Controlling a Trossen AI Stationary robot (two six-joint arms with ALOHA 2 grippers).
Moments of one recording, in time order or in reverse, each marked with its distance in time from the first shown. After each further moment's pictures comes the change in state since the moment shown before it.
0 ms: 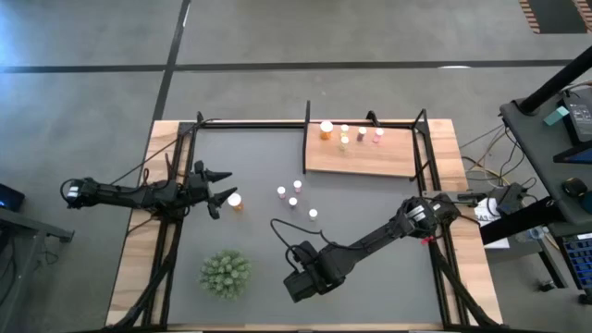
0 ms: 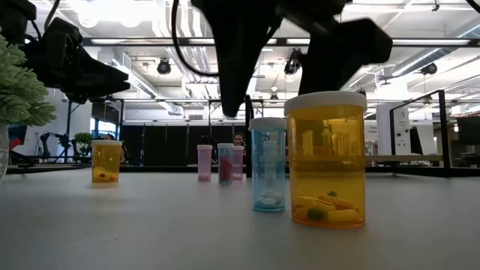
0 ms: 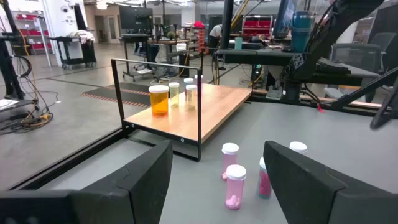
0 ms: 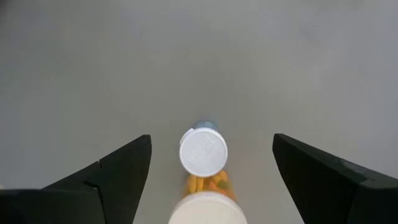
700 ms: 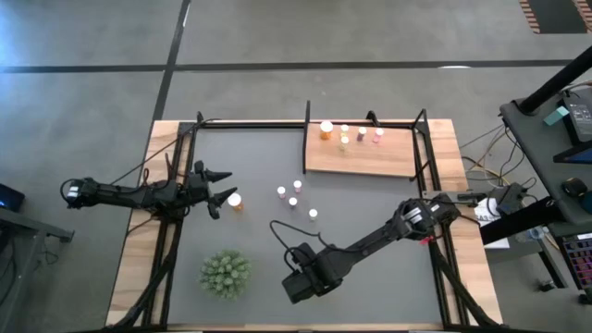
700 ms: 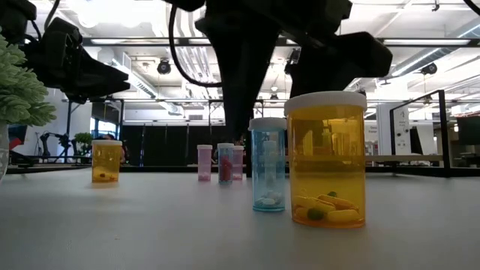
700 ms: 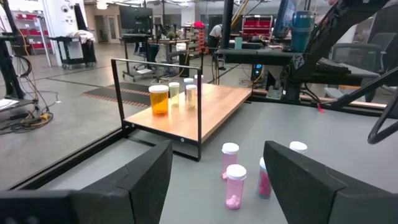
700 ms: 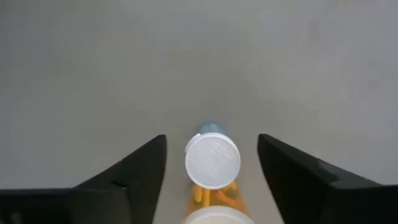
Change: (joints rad) left arm 0.000 0.000 0.000 0.000 0.000 0.000; right arm 0.000 0.032 -0.001 0.030 -0.003 0.019
